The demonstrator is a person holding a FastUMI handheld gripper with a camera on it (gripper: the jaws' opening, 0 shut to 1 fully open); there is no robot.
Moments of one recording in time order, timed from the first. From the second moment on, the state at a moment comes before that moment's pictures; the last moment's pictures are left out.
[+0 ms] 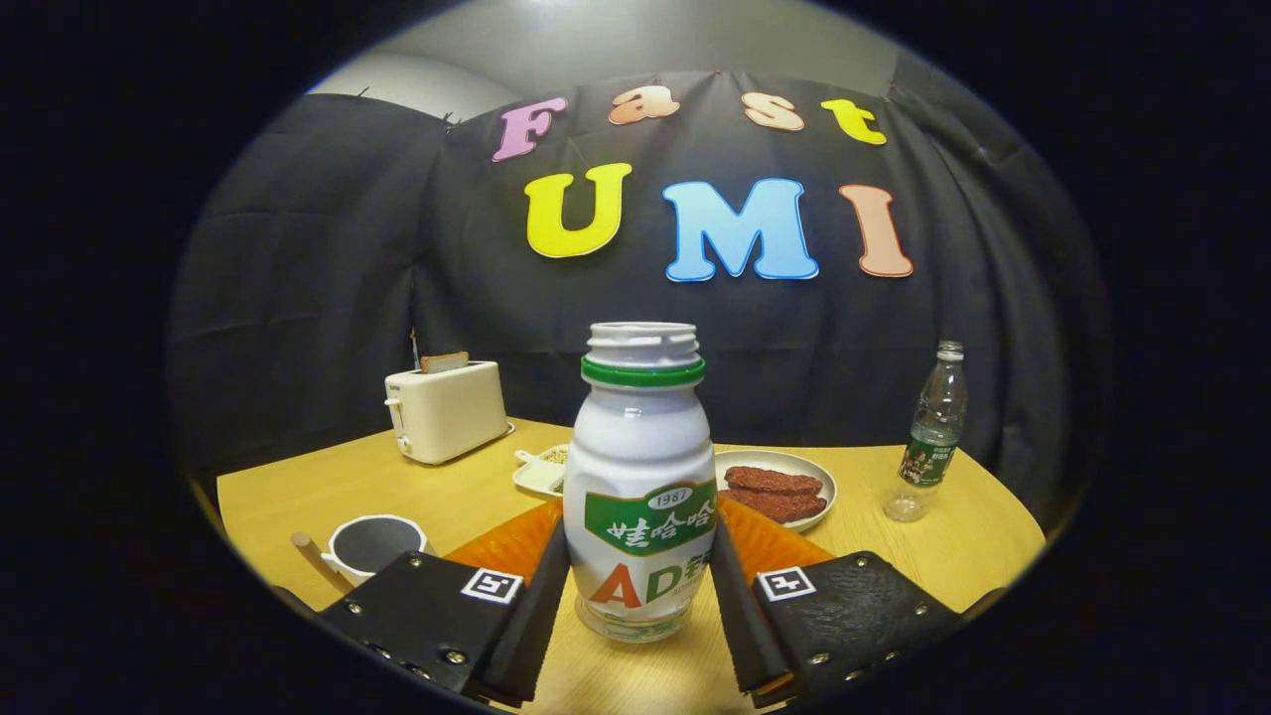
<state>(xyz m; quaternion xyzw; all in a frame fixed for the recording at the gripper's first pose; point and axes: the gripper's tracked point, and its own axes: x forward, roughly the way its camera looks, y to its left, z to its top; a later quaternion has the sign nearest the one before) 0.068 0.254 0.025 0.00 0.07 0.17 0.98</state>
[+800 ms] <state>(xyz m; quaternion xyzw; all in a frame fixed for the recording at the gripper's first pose) 0.098 0.270 0.000 -0.01 0.08 0.19 0.98</state>
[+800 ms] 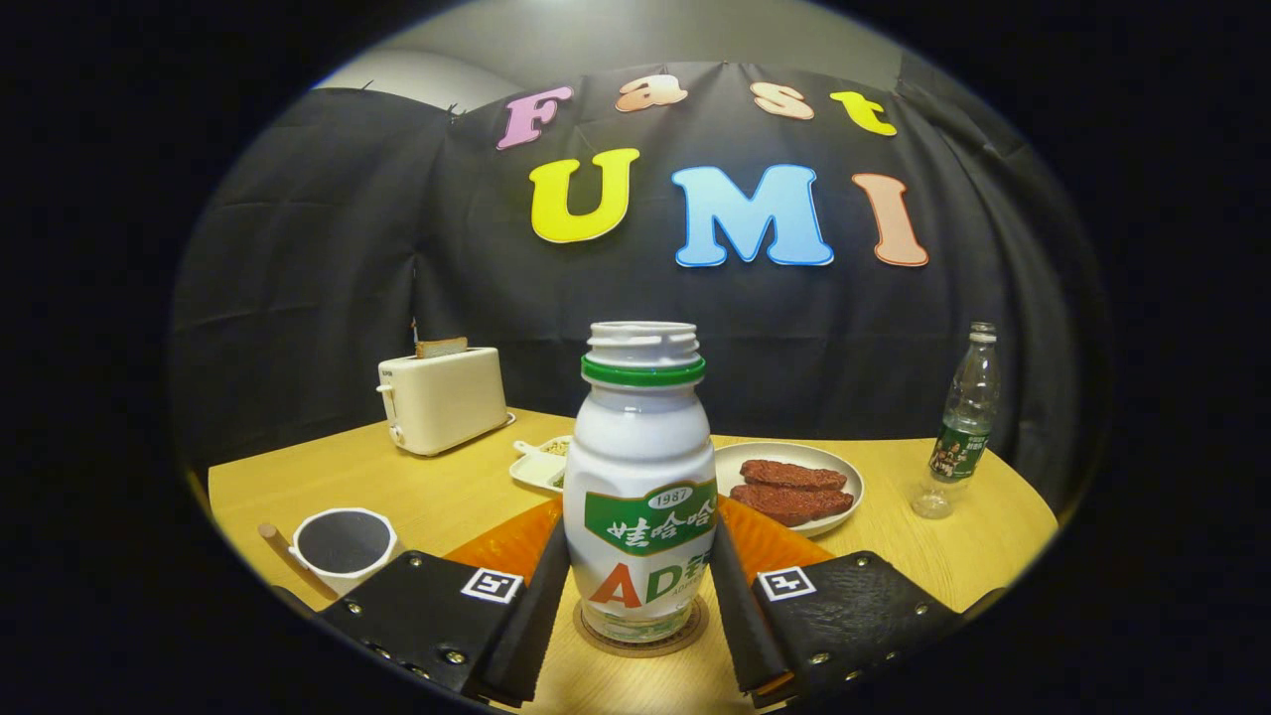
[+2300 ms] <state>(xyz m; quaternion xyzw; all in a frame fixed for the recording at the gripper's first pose) 0.026 0.231 0.174 -0.03 -0.04 0.11 0.99</state>
